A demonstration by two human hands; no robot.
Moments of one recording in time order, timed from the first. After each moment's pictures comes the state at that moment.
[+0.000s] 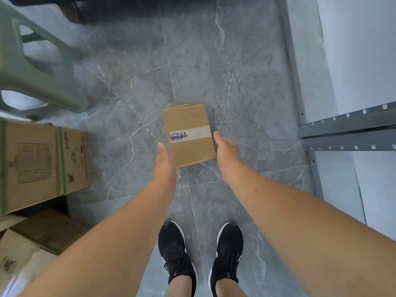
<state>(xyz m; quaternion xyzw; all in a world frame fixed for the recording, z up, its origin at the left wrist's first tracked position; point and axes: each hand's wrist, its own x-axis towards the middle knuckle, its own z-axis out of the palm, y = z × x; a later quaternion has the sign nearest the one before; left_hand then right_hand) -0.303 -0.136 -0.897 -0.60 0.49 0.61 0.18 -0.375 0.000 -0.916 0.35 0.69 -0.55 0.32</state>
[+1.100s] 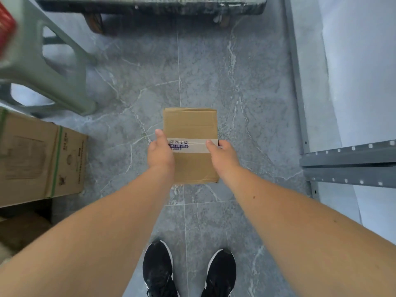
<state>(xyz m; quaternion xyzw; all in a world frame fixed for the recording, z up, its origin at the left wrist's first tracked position) -0.354 -0.158 -0.913 -0.61 0.53 0.59 0.04 -0.408 -0.011 -0.934 0.17 0.80 -0.46 0.35</state>
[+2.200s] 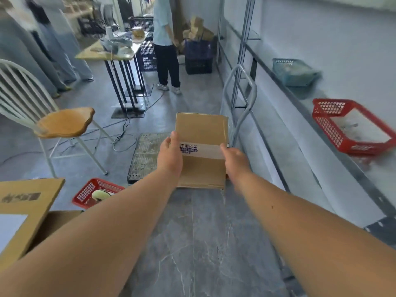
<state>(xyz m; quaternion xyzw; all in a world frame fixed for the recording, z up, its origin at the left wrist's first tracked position) -0.457 -0.225 -0.304 -0.35 0.70 0.60 -0.15 -0.517 -0.063 -0.321 0.01 0.80 -0.58 0.17</state>
